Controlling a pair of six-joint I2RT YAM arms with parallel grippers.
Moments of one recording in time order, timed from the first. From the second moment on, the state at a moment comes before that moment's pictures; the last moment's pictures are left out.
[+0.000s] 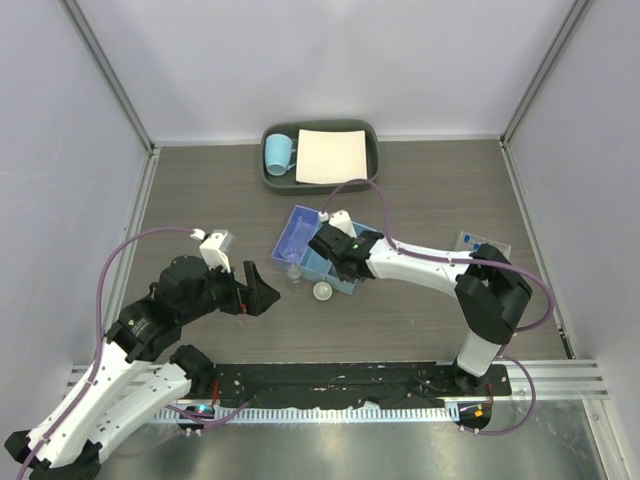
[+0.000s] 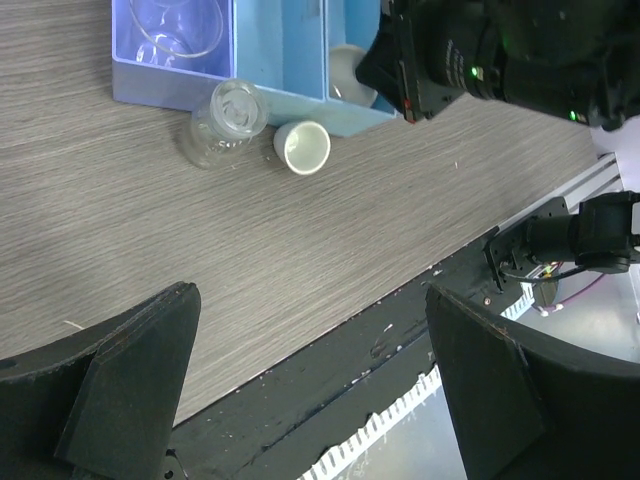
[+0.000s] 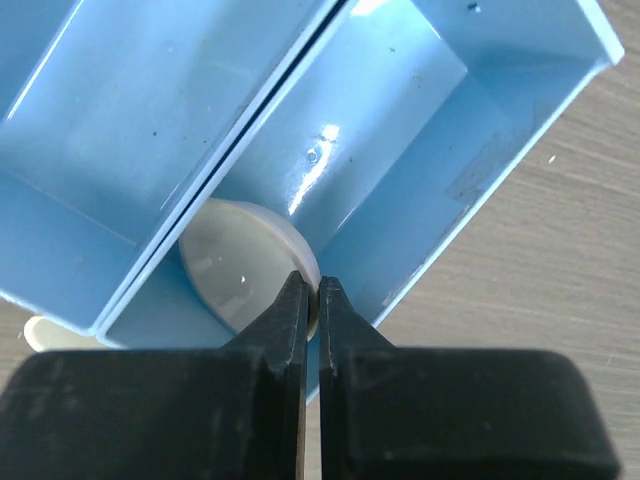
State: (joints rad) left arm -0.65 0.56 0.77 -0.75 0.11 -0.57; right arm 0.92 1.73 1.20 -0.64 0.49 0.47
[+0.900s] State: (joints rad) left arm -0.67 0.56 0.77 -0.75 0.08 -0.57; right arm 0.95 1.86 1.31 -0.70 0.46 0.31
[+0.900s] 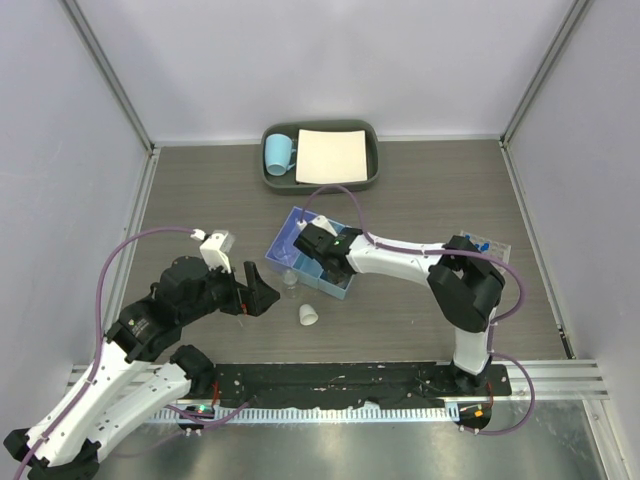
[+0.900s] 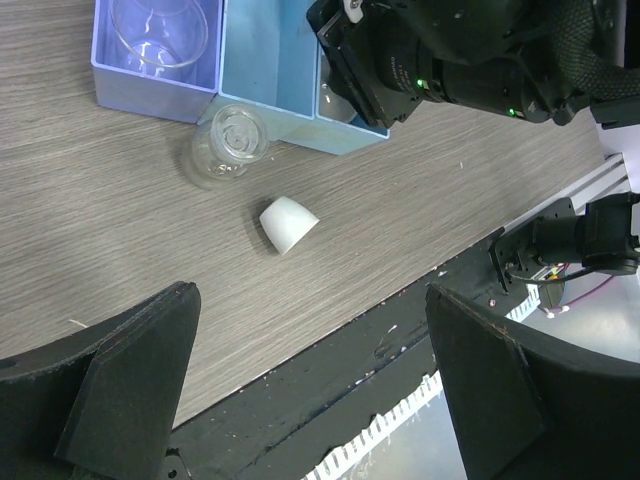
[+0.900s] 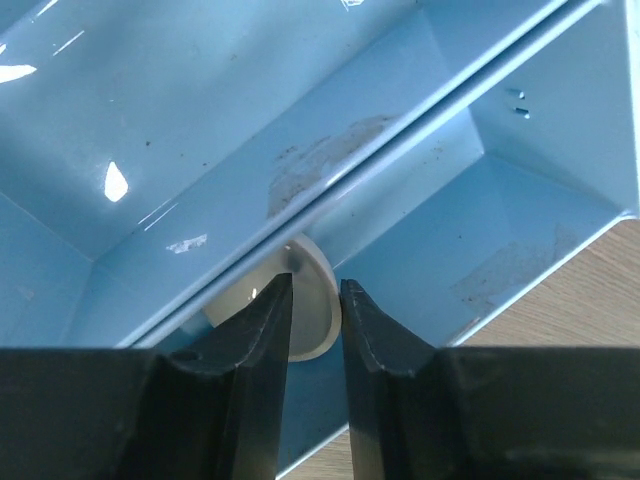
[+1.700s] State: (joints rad) left arm -0.67 0.57 0.77 -0.75 0.08 -0.57; right arm 1.06 1.68 1.46 -0.86 0.60 0.34
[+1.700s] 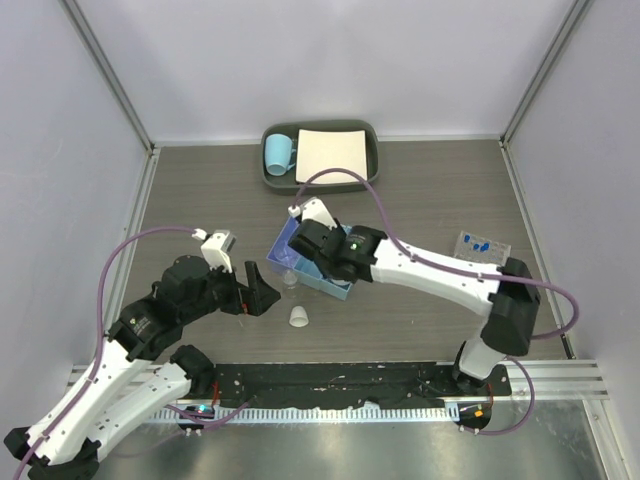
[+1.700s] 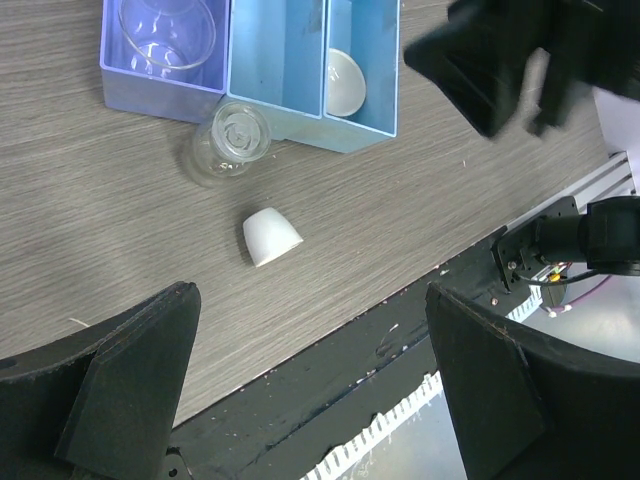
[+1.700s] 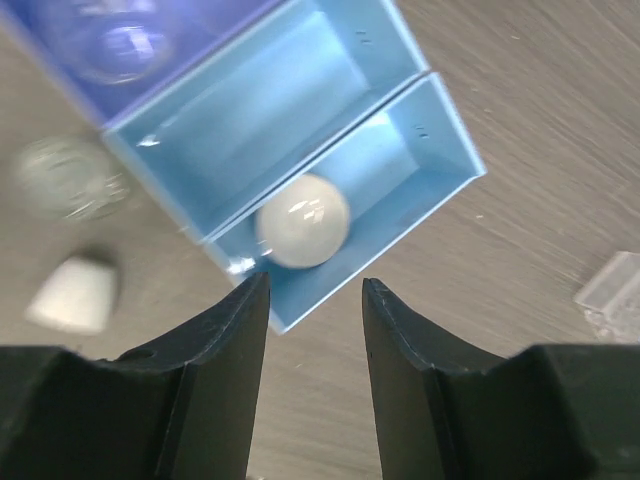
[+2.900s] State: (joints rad) left arm -0.67 0.19 0.76 -0.74 0.02 -0.57; right arm 1.54 1.87 1.09 -0.14 0.88 0.30
